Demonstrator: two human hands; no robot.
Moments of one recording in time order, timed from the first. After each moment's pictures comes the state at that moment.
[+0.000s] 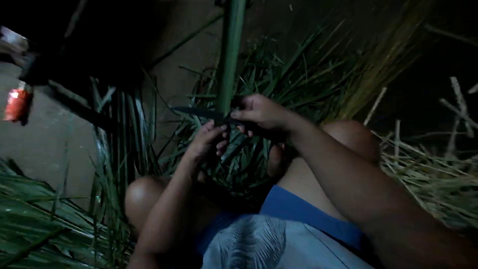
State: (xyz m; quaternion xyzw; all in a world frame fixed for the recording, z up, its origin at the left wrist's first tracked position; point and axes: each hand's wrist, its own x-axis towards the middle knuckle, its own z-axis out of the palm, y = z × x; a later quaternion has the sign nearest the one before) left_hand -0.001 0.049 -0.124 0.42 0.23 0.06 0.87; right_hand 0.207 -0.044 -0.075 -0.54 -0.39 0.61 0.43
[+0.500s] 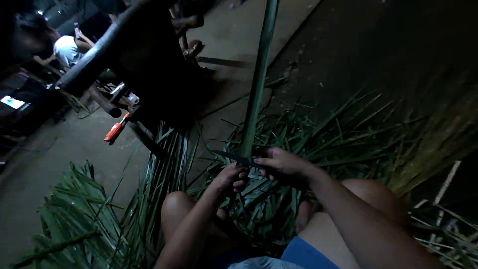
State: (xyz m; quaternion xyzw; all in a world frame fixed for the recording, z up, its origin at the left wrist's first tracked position) left_hand -0.012 0.031 -0.106 0.39 0.18 0.07 0.90; right_hand 0.212 -0.063 -0.066 -0.49 -0.44 0.64 0.40
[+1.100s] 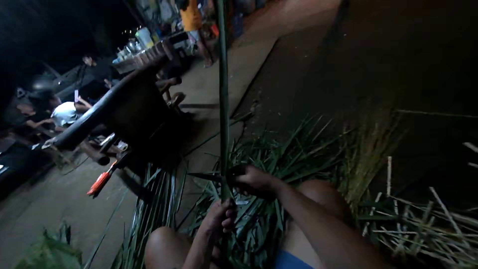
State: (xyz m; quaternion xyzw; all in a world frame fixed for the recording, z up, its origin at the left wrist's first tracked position) left_hand -0.014 -0.046 -0.089 0.39 0.17 0.06 0.90; right_hand 0.212 -0.117 -0.040 -0.47 -0.44 0.58 0.50
